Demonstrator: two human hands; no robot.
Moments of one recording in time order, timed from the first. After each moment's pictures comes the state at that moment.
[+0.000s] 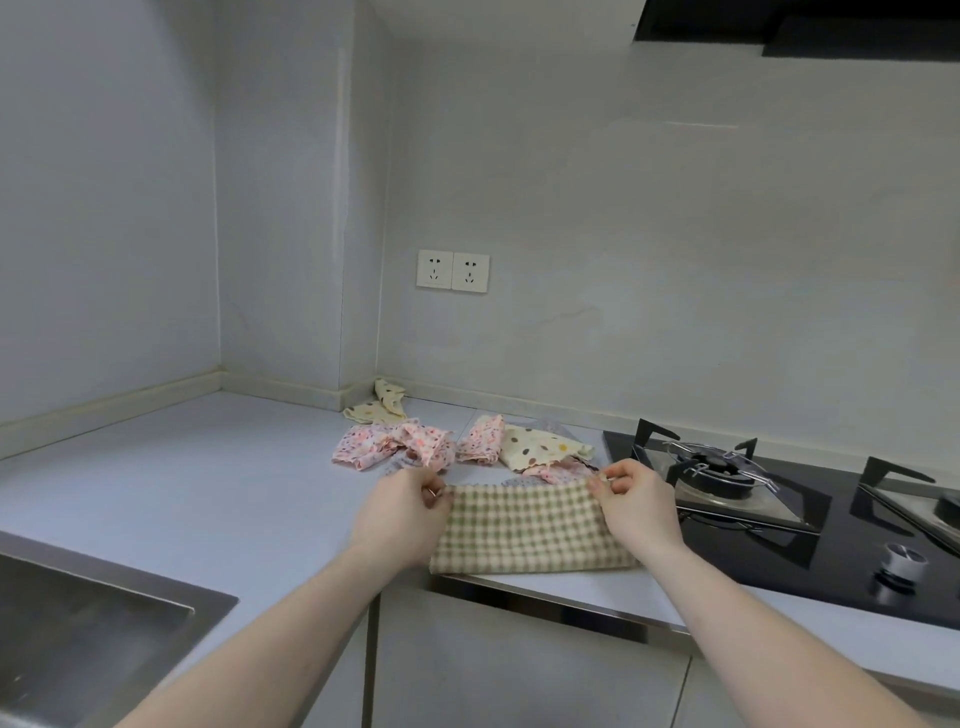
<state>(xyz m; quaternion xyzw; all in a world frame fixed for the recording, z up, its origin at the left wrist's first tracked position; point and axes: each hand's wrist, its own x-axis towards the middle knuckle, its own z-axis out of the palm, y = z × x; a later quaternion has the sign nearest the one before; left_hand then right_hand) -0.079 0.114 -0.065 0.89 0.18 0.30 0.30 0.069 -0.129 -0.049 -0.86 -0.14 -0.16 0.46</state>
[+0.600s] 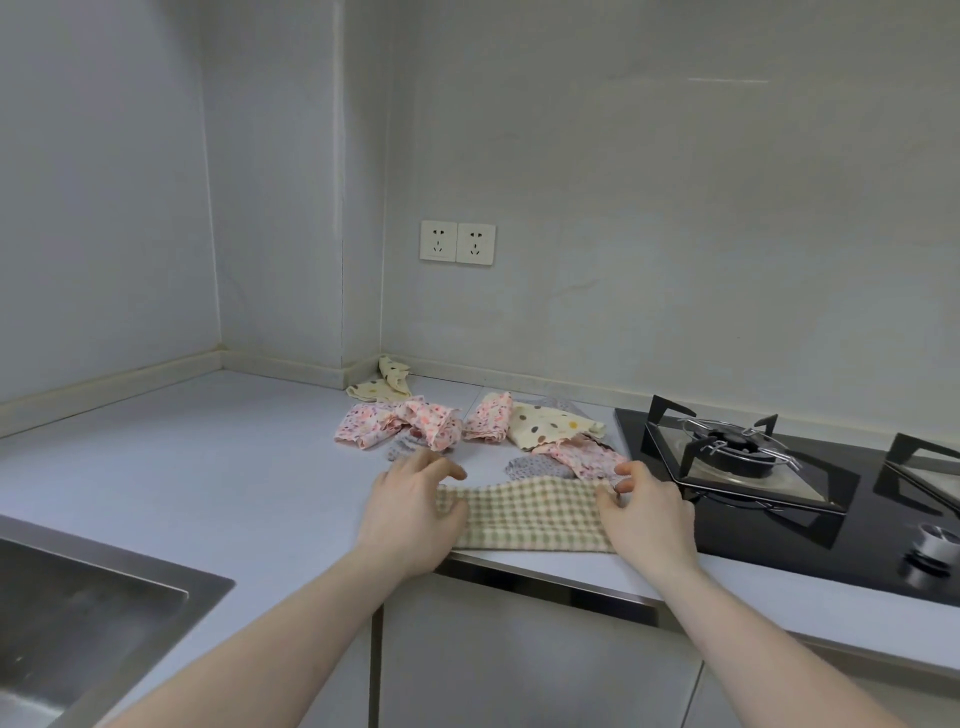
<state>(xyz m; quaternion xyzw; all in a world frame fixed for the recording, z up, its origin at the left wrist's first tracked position) -0.069 0.118 -0.099 0.93 0.11 0.31 0.18 0.077 -0.131 -0.093 -0.92 -0.15 -0.20 0.30</state>
